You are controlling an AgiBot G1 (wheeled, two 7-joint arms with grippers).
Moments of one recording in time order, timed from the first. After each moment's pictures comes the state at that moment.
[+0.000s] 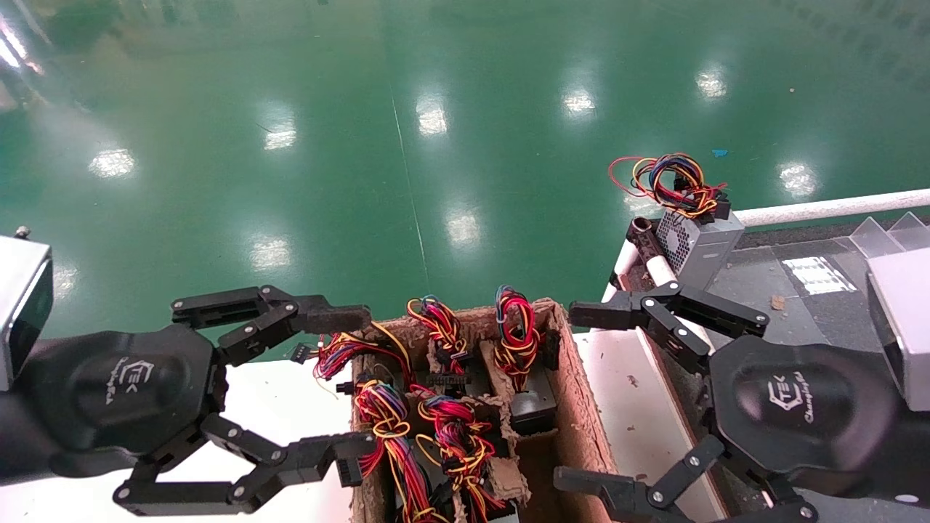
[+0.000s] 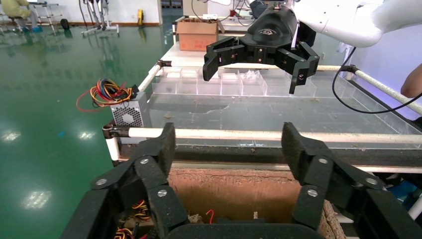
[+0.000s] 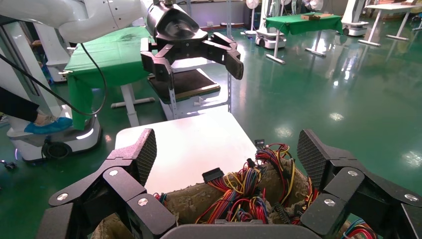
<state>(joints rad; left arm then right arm) -1.08 0.60 0.32 -1.28 0.70 1.48 -0.17 1.07 -0.61 -0.28 1.28 -0.73 -1.49 0.19</state>
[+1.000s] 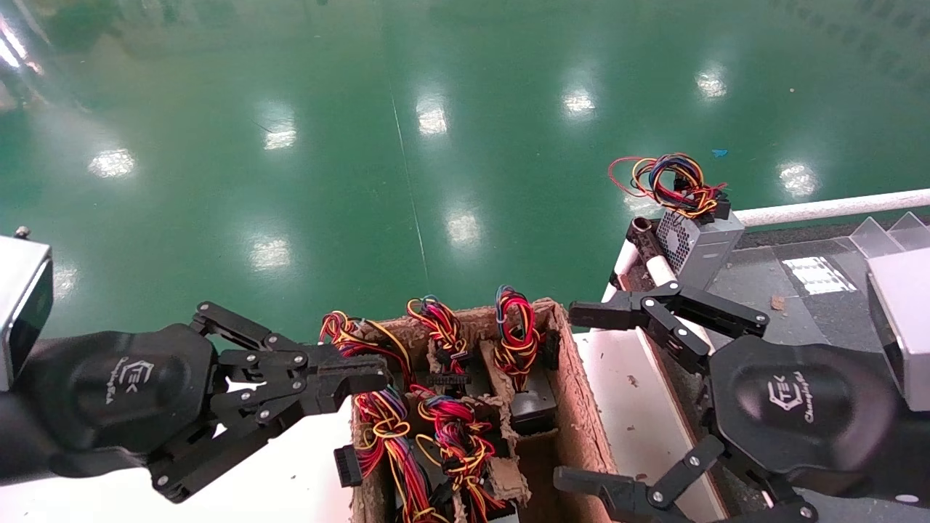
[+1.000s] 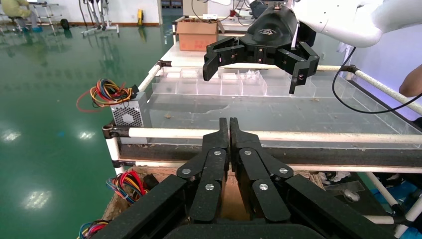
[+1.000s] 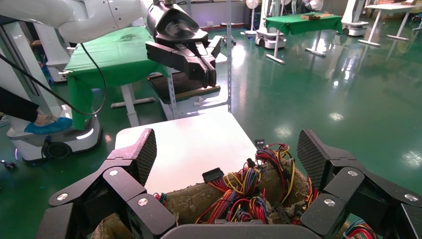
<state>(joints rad) -1.08 0.60 0.32 -1.28 0.70 1.48 -0.17 1.07 -0.61 -0.28 1.28 -0.73 -1.49 0.19</state>
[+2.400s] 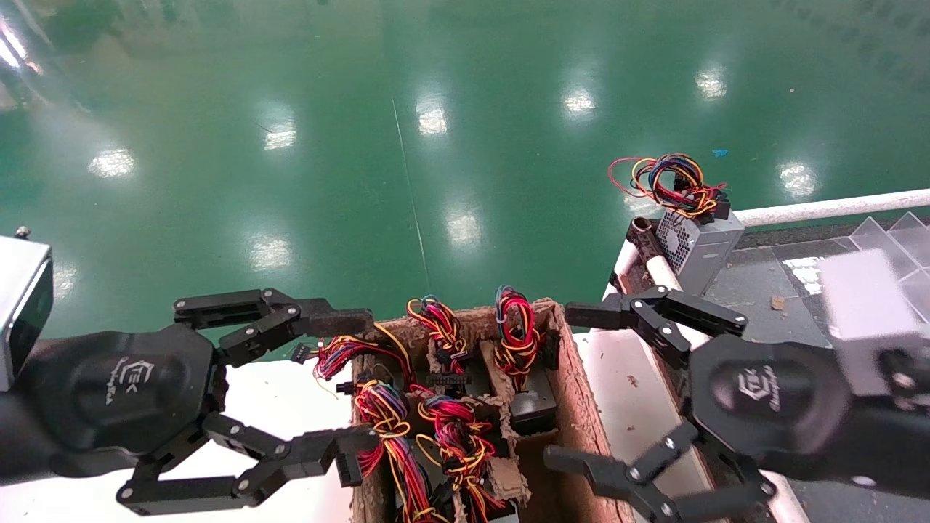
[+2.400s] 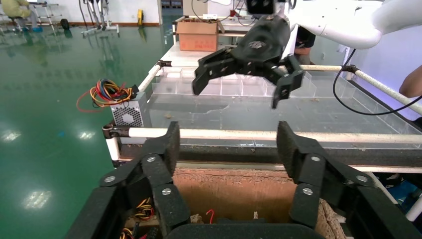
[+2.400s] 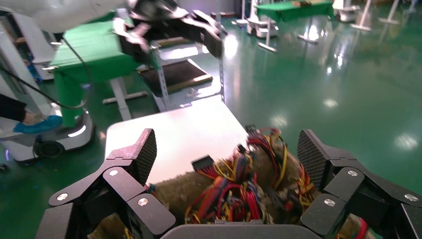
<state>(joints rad) -1.09 0.60 0.32 -1.28 0.70 1.48 -0.16 1.09 -0.64 -0.32 1.26 -0.83 -1.43 0.21</state>
